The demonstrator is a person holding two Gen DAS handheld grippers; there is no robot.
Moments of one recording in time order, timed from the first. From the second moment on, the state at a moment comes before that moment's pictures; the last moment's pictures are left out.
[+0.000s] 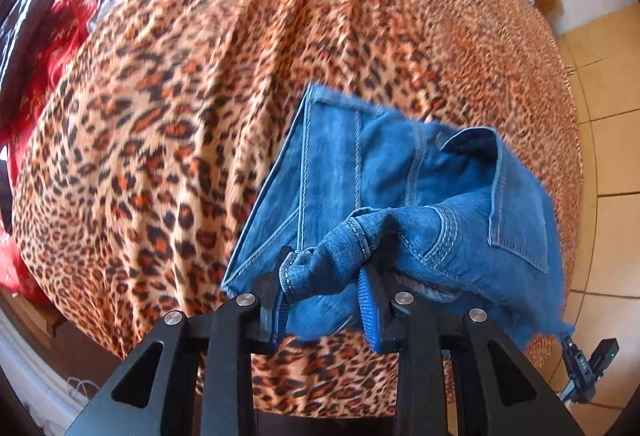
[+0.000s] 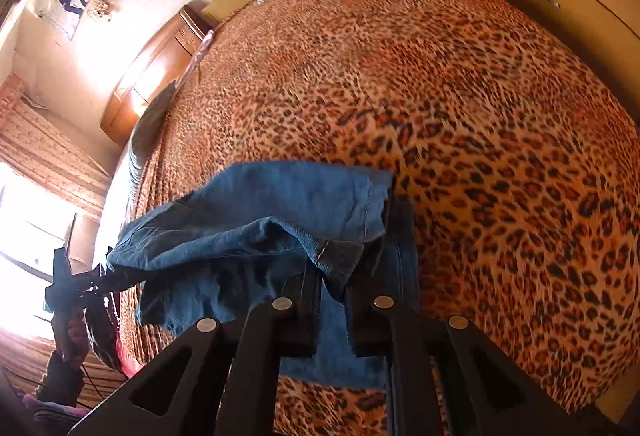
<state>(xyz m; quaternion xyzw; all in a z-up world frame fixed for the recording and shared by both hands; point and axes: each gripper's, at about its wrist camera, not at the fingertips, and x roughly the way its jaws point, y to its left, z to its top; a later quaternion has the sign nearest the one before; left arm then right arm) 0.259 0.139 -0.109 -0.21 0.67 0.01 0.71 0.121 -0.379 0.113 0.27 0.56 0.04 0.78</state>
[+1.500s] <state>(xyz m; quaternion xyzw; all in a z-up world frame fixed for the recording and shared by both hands) 0.228 0.162 -0.137 -0.28 0.71 0.02 0.64 0.014 -0.370 0.020 0.61 0.49 -0.14 0.61</state>
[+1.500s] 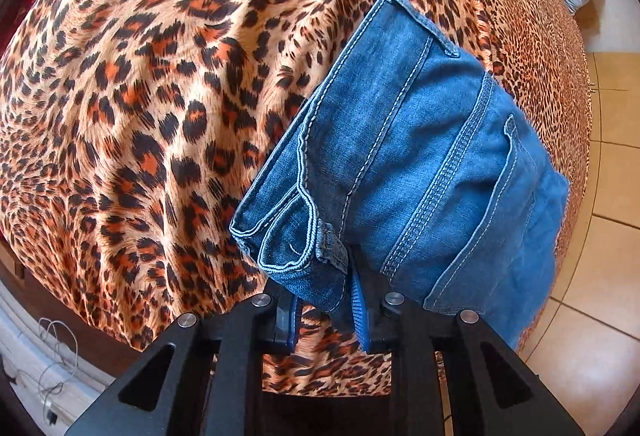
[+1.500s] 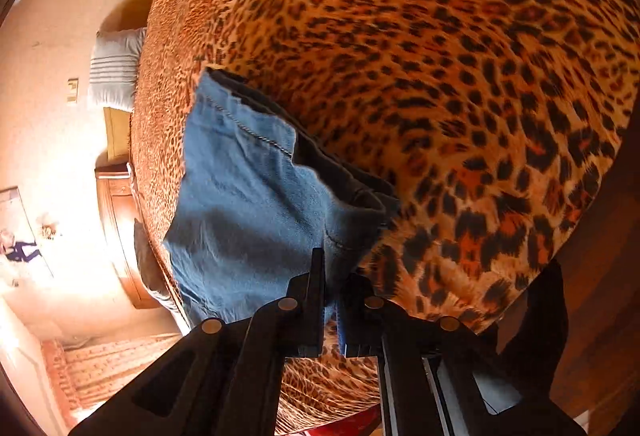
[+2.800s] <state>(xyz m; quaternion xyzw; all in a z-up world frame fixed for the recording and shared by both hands) 0.350 0.180 -0.148 -0.23 0.72 -0.04 0.66 0.367 -0.105 0.041 0.01 0.69 0.22 0.69</state>
